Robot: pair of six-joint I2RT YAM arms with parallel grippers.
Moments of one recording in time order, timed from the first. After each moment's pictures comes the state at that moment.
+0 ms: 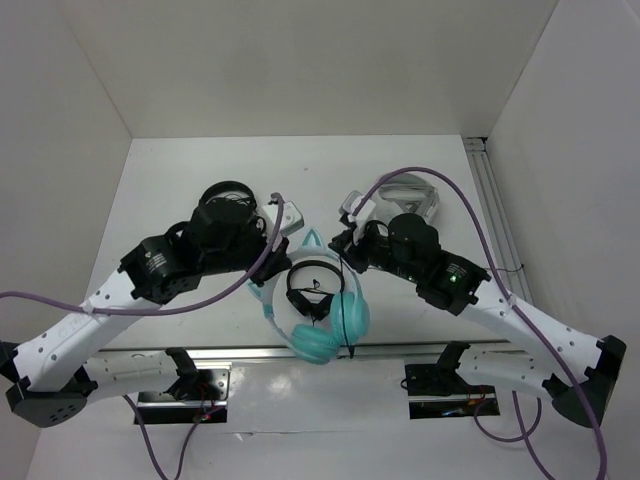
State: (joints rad) left arm -0.87 1.07 1.34 -0.85 0.09 0.02; right arm 0.90 0.97 0.98 -0.28 -0.01 -0.11
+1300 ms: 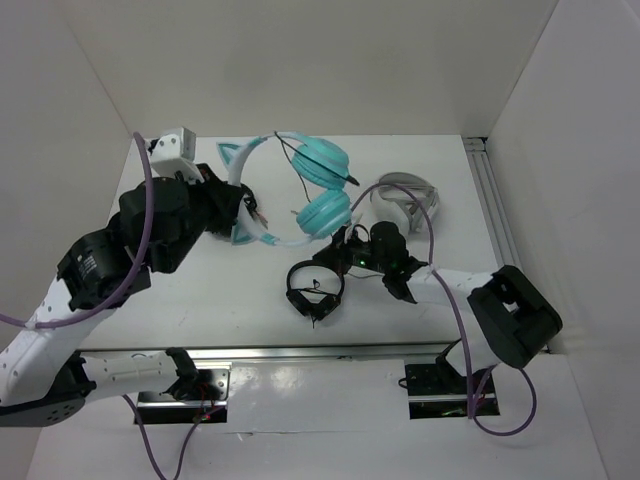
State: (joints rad) left arm -0.90 1.04 1.64 -0.86 -0.59 -0.57; right arm 0.63 1.46 0.58 0.67 -0.50 0.25
